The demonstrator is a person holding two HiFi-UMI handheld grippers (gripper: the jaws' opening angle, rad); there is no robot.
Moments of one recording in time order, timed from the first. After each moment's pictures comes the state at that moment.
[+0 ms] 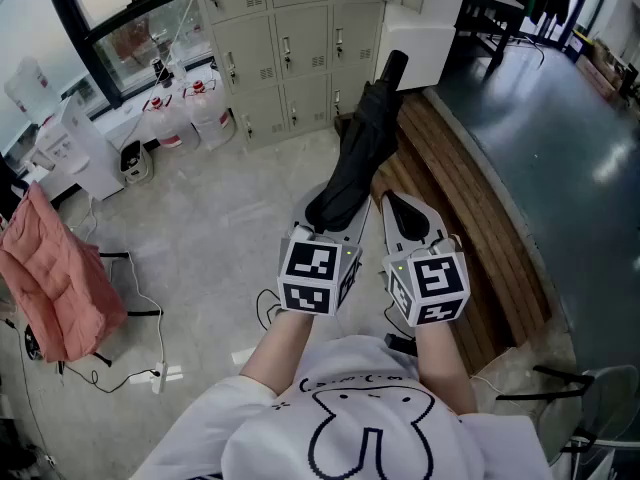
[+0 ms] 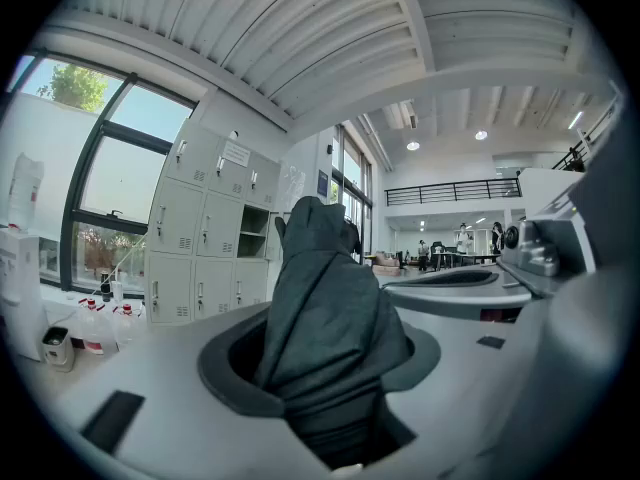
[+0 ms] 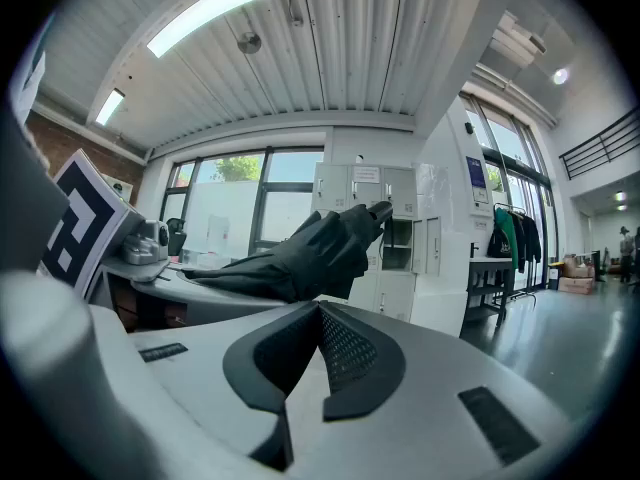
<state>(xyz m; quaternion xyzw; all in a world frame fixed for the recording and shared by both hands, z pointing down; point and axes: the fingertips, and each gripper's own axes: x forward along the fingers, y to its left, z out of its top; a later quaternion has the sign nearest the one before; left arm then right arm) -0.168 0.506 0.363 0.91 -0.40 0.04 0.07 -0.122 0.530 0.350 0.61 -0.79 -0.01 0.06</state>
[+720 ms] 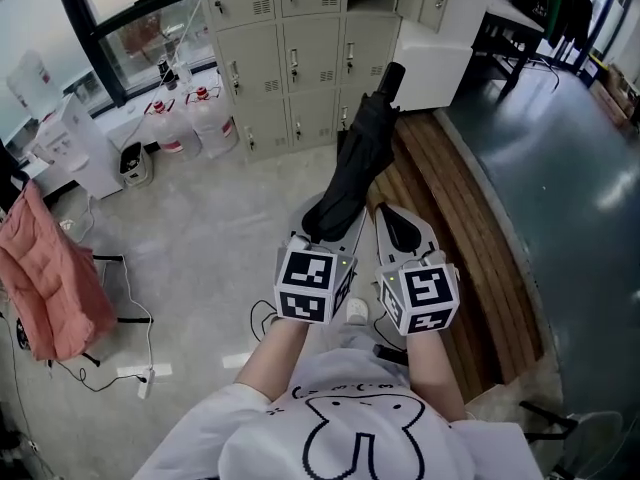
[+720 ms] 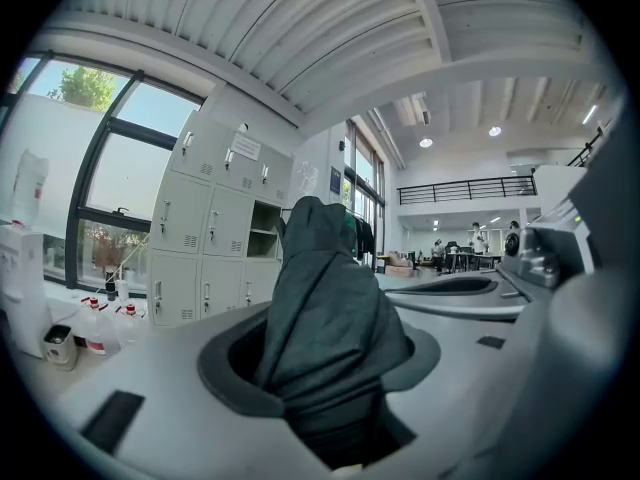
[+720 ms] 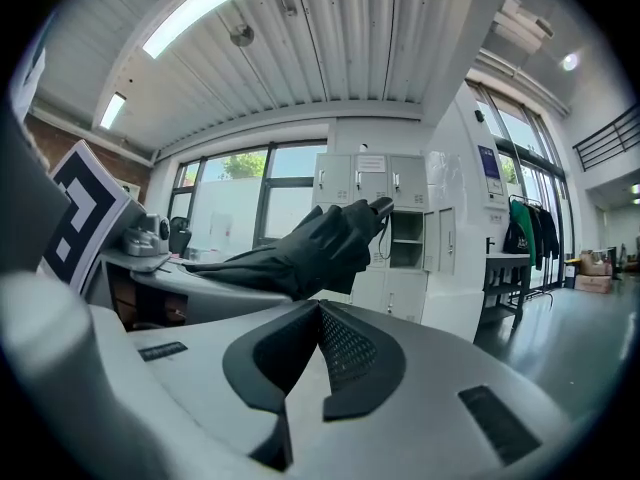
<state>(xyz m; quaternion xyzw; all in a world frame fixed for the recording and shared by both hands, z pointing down) -0.142 0.412 0.375 0.90 -0.43 0.04 0.08 -0.096 0.432 0.368 0.58 -0.81 -0.01 0.06</state>
